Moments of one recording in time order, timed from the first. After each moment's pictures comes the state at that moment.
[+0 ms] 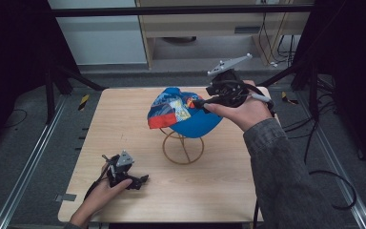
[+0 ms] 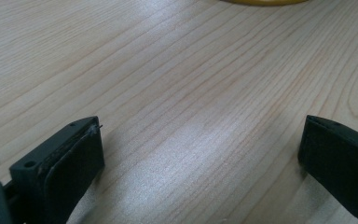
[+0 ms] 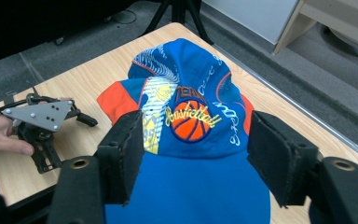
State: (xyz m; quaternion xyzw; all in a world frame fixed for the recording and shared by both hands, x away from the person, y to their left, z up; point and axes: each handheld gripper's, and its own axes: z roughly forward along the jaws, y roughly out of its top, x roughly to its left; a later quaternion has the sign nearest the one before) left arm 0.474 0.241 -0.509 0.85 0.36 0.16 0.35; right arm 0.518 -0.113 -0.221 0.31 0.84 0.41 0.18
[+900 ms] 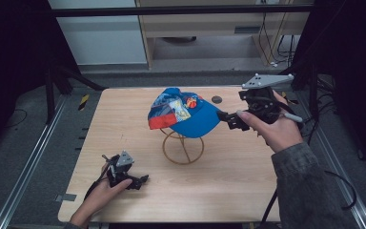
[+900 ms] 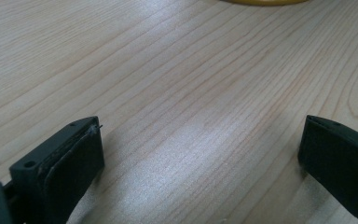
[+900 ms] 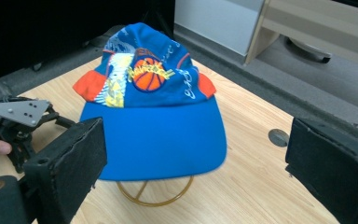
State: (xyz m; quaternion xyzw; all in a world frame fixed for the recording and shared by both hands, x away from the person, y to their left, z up) left arm 0.474 0.241 -0.509 0.85 0.36 0.16 0.35; right arm 0.483 -0.175 -0.240 0.35 0.79 0.45 0.22
